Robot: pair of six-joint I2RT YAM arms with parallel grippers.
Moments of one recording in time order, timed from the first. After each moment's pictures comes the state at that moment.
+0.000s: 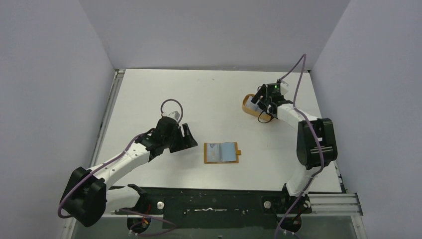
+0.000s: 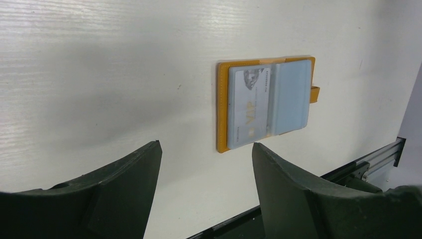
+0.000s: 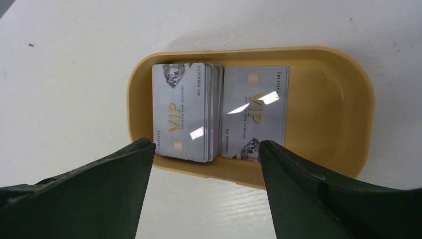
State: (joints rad) left arm -0.57 1.19 0.66 -0.28 0.10 -0.79; right arm 0.16 1.74 1.11 -0.10 0.17 0.69
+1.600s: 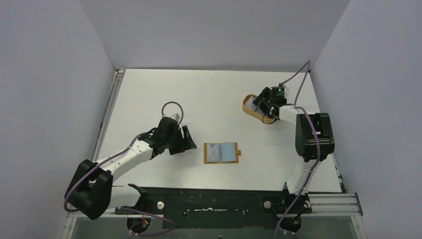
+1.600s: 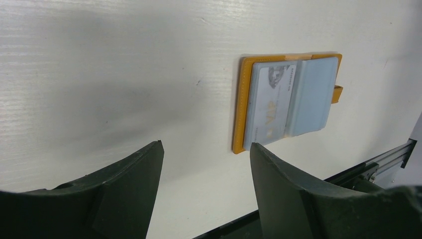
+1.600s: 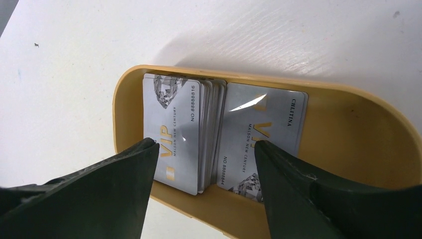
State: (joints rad) left arm -0.54 1.27 0.65 -0.27 0.14 -0.79; right arm 0.08 1.89 1.10 0.04 -0.02 0.73
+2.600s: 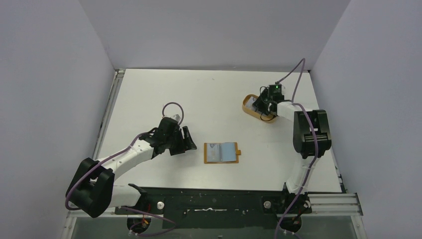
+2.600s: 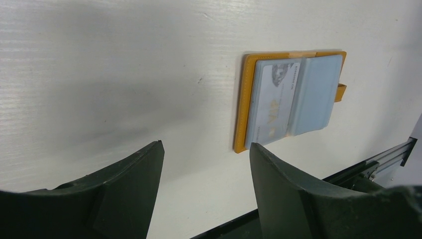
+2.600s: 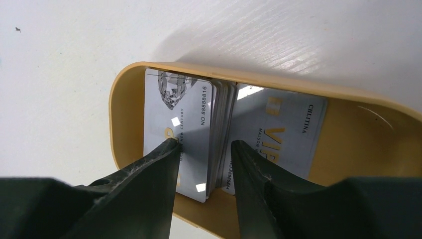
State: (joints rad) left arm -0.54 1.29 0.65 -0.27 0.15 -0.79; right arm 0.09 1.95 1.20 -0.07 -0.04 0.70
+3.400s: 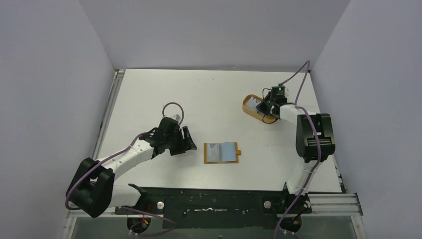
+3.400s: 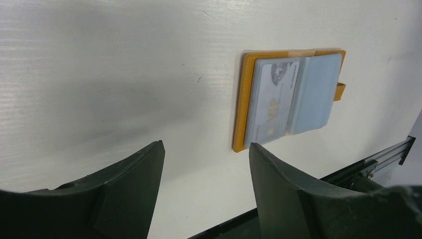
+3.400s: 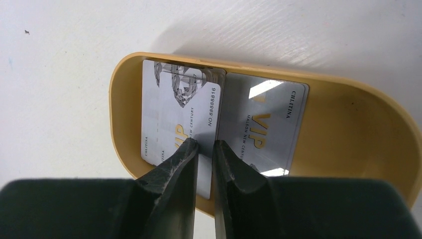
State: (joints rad) left arm -0.54 1.29 0.65 -0.27 0.16 -0.80; right arm 0.08 1.88 1.12 -0.03 -0.04 0.72
